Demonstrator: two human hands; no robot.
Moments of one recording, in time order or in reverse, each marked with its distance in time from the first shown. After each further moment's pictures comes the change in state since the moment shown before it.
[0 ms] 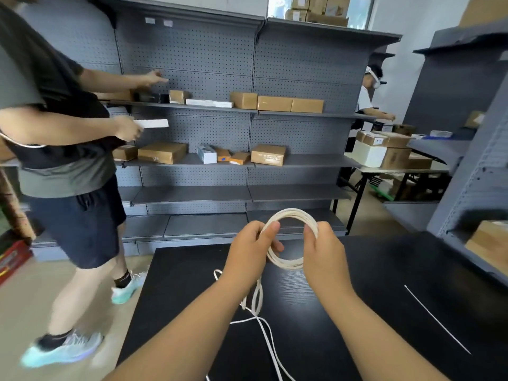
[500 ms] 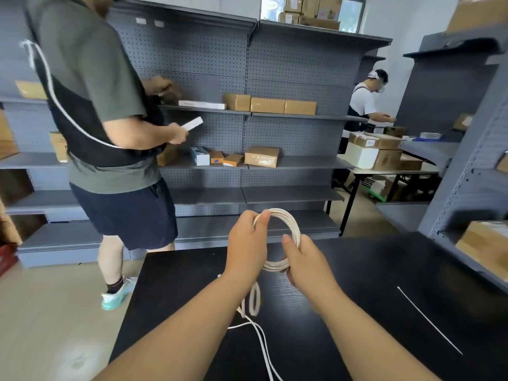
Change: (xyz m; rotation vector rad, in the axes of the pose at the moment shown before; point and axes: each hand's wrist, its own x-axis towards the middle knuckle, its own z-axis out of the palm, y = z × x) left_hand 0.022 0.007 0.015 0.123 0.187 0.024; right_hand 0.005 0.003 0.009 0.194 -0.254 0.213
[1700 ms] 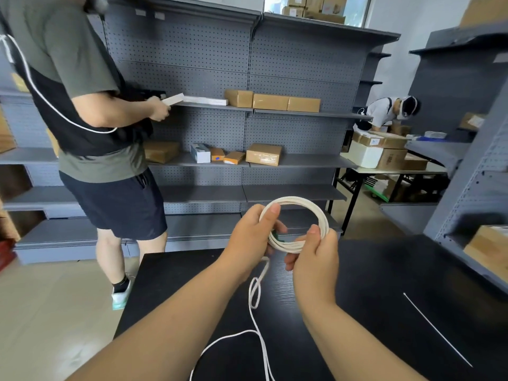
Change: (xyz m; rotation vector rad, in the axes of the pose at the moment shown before) left_hand 0.022 0.007 -0.006 -0.240 -0.287 -0.040; right_hand 0.013 -0.009 0.016 0.302 0.401 -0.109
